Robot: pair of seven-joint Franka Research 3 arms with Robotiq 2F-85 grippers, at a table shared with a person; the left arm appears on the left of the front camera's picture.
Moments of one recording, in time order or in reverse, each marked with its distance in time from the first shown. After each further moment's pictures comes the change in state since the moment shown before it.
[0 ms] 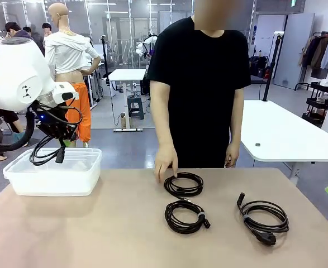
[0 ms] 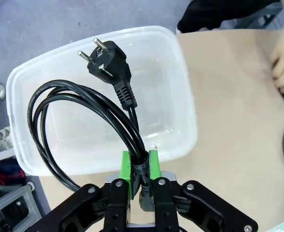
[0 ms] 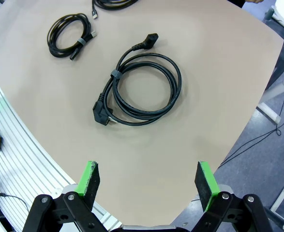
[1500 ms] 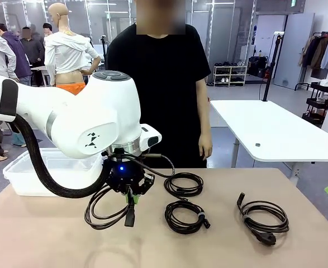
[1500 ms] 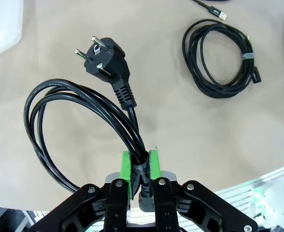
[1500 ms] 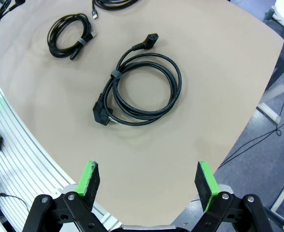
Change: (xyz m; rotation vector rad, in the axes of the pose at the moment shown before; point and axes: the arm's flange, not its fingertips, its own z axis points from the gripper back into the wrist) left arm -0.146 -0.291 0.017 -0.059 0.150 0.035; right arm 0.000 0.000 0.000 0.002 -0.001 0.000
